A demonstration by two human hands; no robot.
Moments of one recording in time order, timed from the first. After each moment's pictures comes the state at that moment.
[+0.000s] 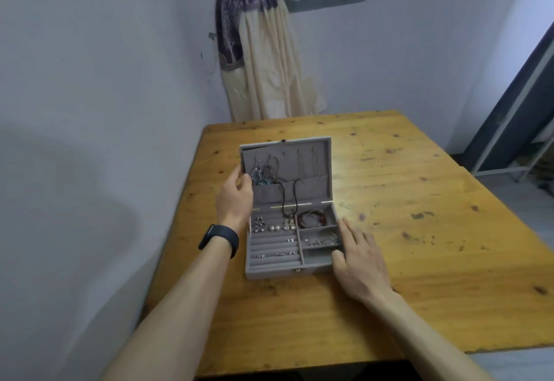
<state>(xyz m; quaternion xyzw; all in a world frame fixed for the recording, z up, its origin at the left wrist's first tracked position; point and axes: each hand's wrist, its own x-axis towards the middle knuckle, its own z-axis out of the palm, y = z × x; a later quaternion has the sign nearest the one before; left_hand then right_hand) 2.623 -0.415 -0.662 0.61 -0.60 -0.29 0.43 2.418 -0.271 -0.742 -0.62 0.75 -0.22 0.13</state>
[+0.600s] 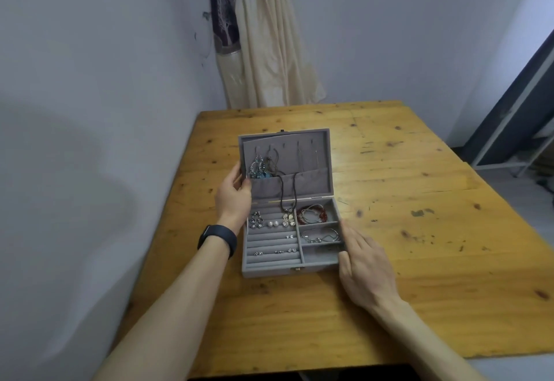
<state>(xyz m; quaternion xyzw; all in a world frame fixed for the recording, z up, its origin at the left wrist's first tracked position) 2.614 -0.423 -0.688 0.60 -0.55 -0.36 0.46 2.402 -0.266 -0.758 -0.65 0.72 -0.22 0.10</state>
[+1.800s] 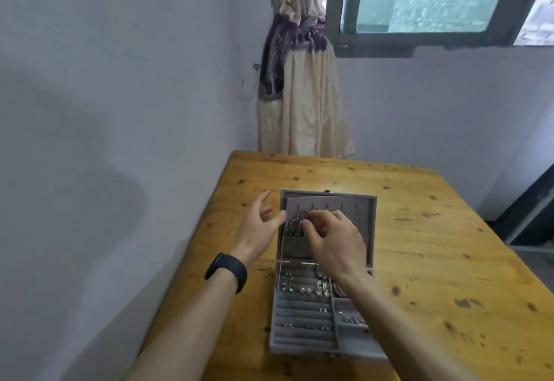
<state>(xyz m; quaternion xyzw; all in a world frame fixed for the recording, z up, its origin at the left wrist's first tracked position) 2.643 -0.461 -0.660 0.56 -0.58 -0.42 0.42 2.480 -0.406 -0.653 -0.62 0.68 -0.37 0.10</state>
